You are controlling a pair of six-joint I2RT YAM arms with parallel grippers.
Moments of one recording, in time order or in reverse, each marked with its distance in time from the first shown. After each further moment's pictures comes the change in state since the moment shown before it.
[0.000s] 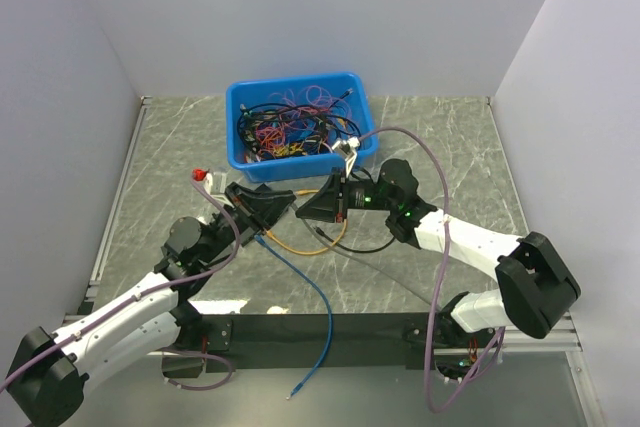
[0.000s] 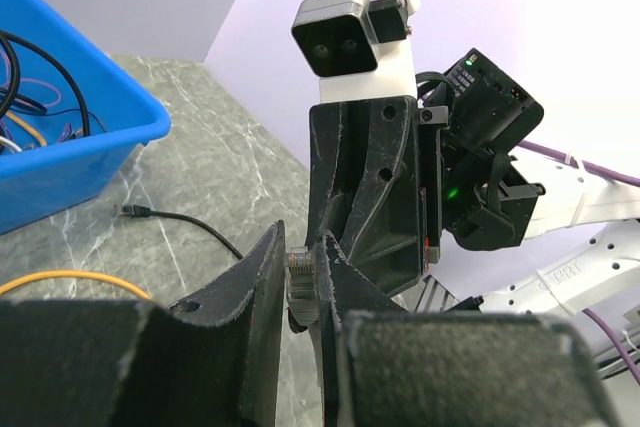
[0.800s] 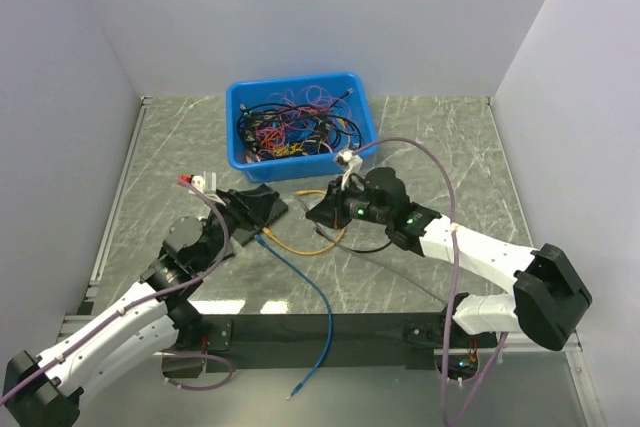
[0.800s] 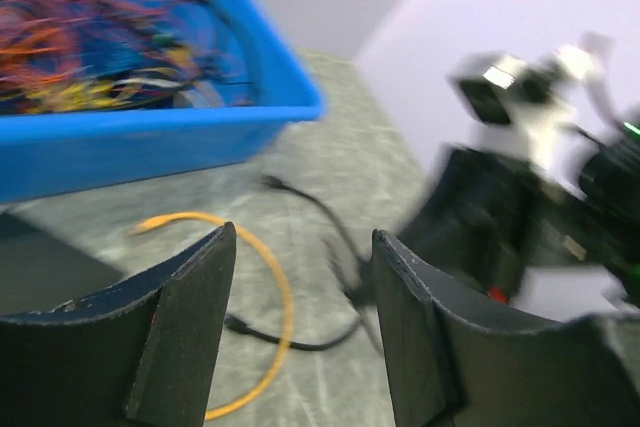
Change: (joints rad) left arm 0.000 -0.150 0.019 -0.355 -0.275 0.060; right arm 0.054 -0.087 0.002 -0.425 0.424 -0.282
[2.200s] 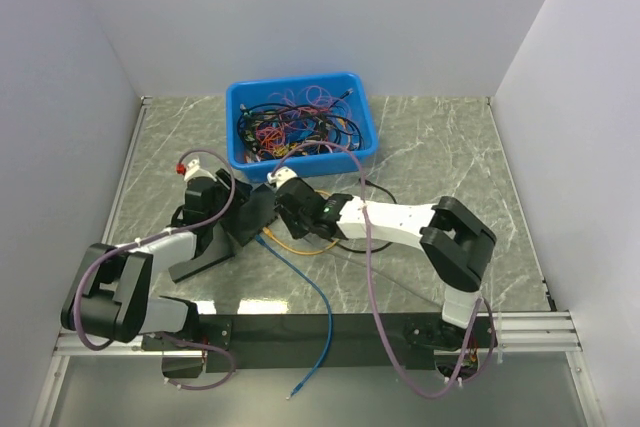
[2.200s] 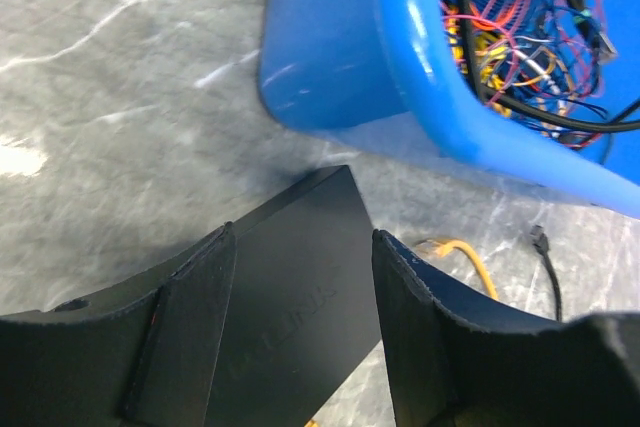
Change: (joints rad) left arm 0.459 0.721 0.060 0.096 0.063 -0.188; right arm 0.293 0.533 0.484 -0.504 0.596 -0.210
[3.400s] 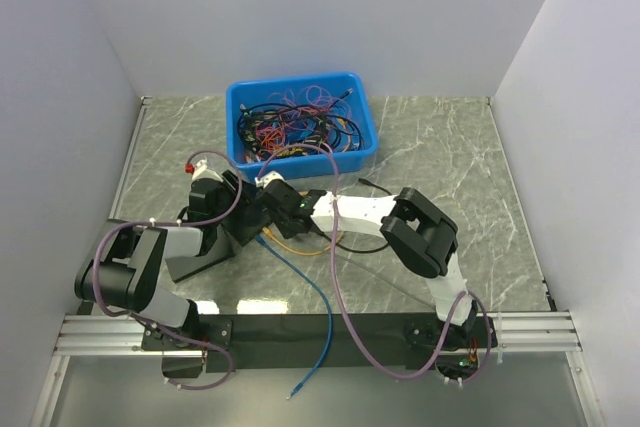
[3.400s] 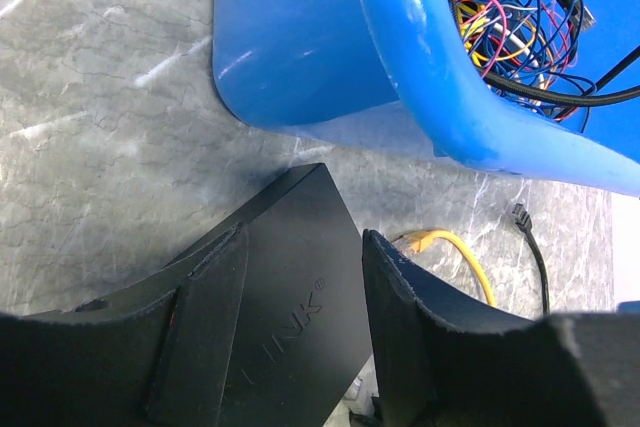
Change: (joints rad) left arm 0.003 0.167 -0.020 0.242 0.116 0.000; right arm 0.000 0.250 0.208 -0.105 0.045 -0.006
